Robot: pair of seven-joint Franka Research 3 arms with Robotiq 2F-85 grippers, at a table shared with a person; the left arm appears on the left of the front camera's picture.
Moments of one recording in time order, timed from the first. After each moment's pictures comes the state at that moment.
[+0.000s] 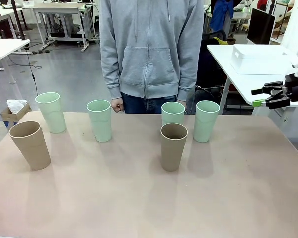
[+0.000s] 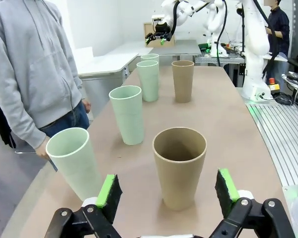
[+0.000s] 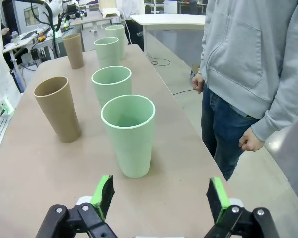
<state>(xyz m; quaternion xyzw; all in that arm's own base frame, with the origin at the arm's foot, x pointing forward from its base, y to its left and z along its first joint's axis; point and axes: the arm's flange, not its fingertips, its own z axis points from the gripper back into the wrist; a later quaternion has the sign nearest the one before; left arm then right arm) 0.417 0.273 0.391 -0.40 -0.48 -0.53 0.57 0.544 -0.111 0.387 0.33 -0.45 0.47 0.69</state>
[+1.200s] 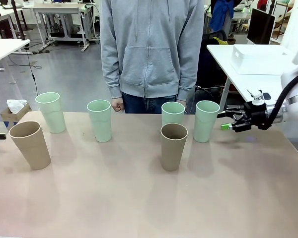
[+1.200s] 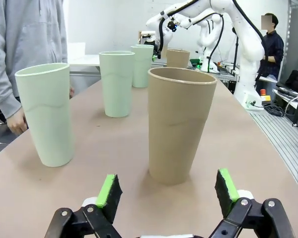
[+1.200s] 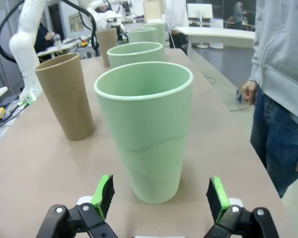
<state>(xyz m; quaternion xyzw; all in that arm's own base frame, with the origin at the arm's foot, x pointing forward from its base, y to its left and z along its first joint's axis) 0.428 0.269 0.240 -0.48 -0.47 -0.48 0.57 0.587 -0.027 0.254 0.44 -0.42 0.51 0.61</state>
